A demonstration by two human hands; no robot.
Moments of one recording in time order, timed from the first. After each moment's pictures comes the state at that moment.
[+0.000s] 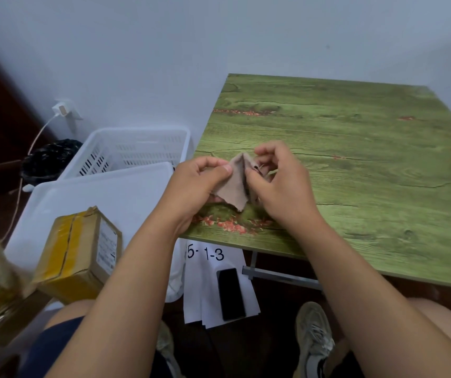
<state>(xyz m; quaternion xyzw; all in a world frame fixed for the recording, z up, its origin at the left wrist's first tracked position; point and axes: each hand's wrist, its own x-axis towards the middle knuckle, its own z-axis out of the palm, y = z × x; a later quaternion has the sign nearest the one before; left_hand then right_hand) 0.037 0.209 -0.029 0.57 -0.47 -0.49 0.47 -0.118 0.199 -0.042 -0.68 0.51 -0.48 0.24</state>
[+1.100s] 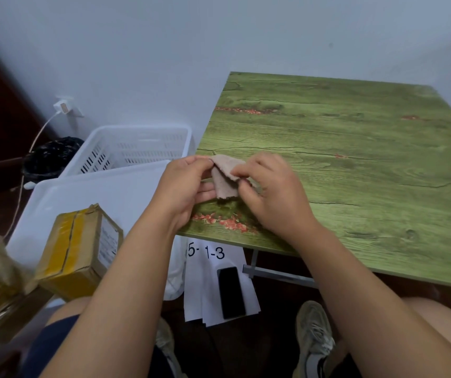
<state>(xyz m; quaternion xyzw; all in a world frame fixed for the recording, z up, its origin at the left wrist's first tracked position) 0.042 0.208 -0.022 0.56 -0.37 -0.54 0.51 -0.115 0.203 -0.053 -0.81 0.40 -0.43 0.03</state>
